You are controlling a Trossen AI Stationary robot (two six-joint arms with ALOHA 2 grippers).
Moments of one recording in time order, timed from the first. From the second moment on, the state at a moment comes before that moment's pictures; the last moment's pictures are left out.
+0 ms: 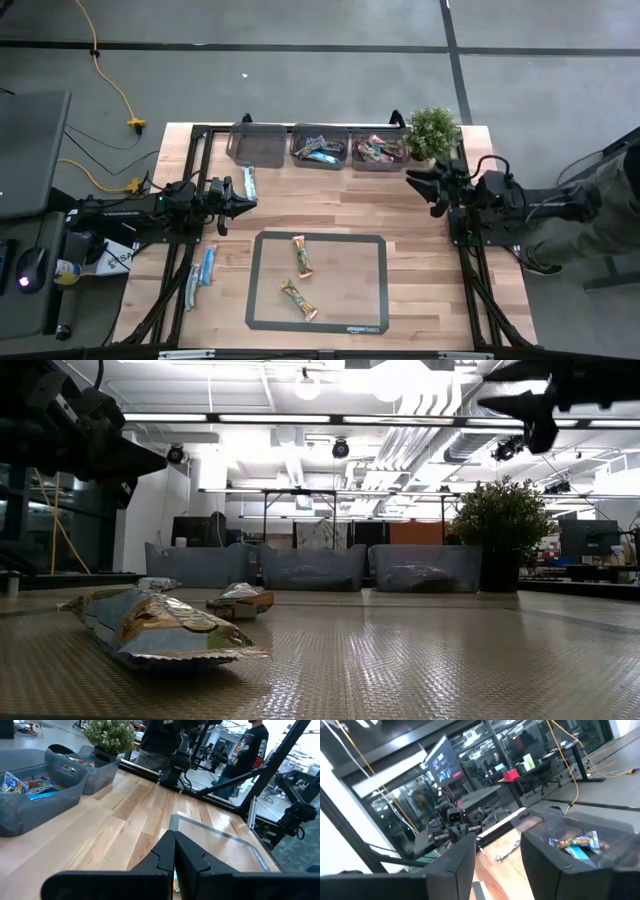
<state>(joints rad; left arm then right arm) 0.08 0.08 0.01 0.00 0.02 -0.35 0.01 0.31 0.29 0.14 0.31 0.50</state>
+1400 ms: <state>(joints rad) 0.08 0.08 0.10 0.00 -0.01 -0.32 -0.04 0.09 0.01 0.14 0.14 0.57</state>
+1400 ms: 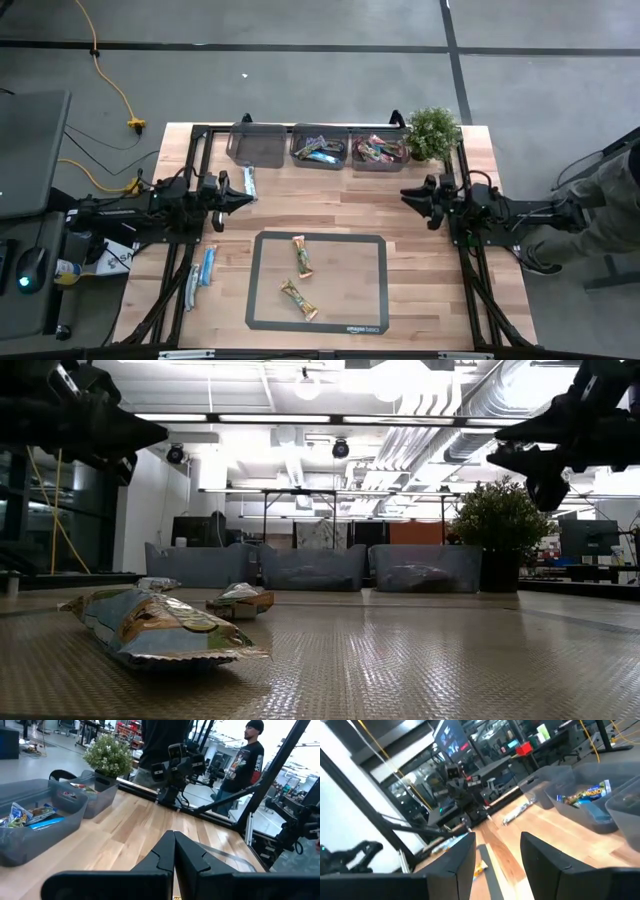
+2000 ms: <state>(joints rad) 0.08 0.08 0.10 0.00 -0.01 -0.27 -0.03 0.12 0.01 0.02 -0.01 0.16</state>
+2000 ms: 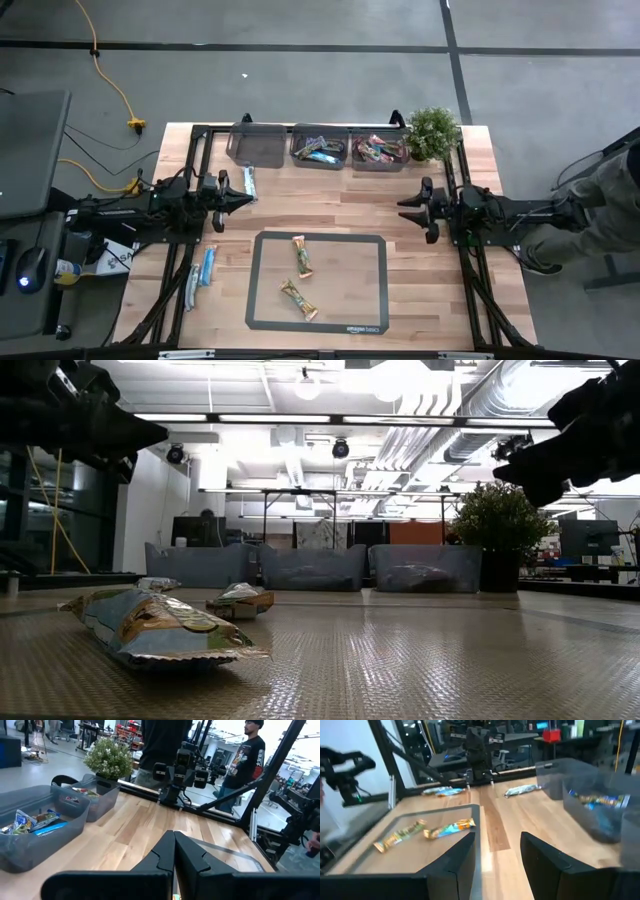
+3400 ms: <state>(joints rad) 0.08 0.17 0.86 -0.73 -0.32 -0.51 -0.03 0.12 0.01 0.02 0.07 0.02</state>
